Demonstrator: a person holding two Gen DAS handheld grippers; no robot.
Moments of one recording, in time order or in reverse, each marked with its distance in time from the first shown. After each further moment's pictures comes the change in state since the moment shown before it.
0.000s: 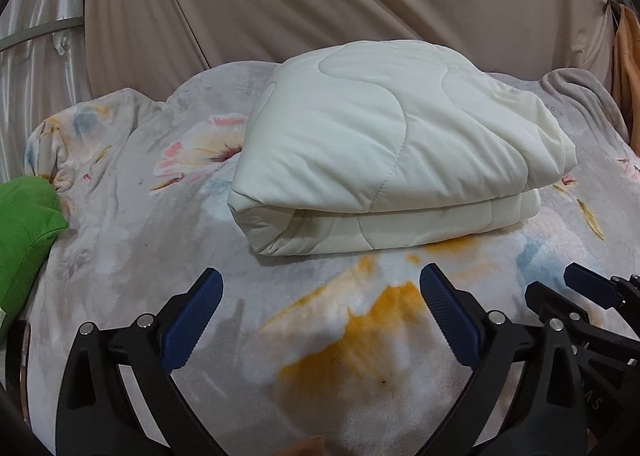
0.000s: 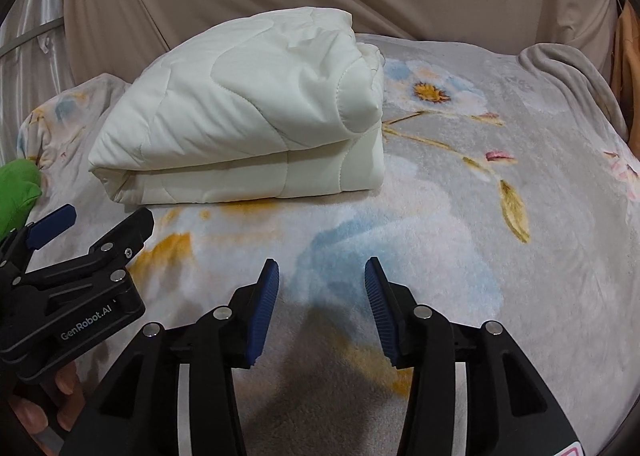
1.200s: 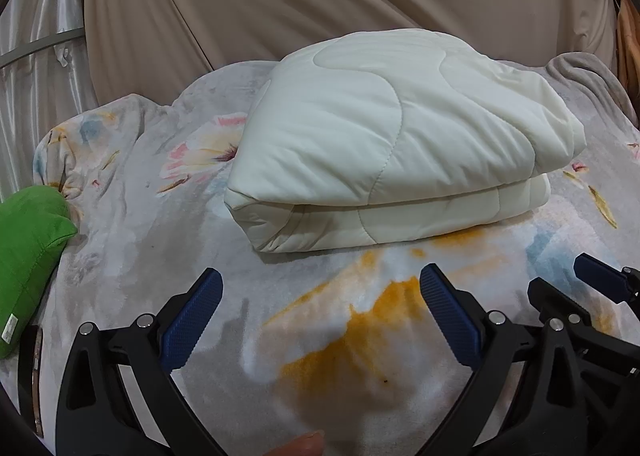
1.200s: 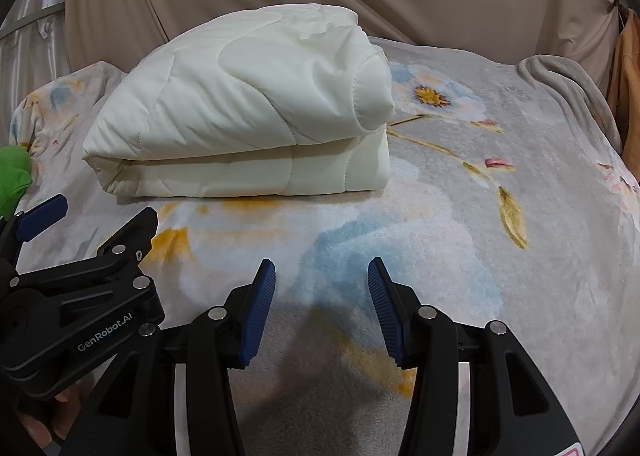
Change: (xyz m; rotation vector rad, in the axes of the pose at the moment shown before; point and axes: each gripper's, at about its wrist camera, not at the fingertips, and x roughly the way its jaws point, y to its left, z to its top) left arm 0.004 -0.003 -0.001 0.038 0.009 0.038; right arm 0.002 0.014 -0.001 -0.034 -0.002 -0.048
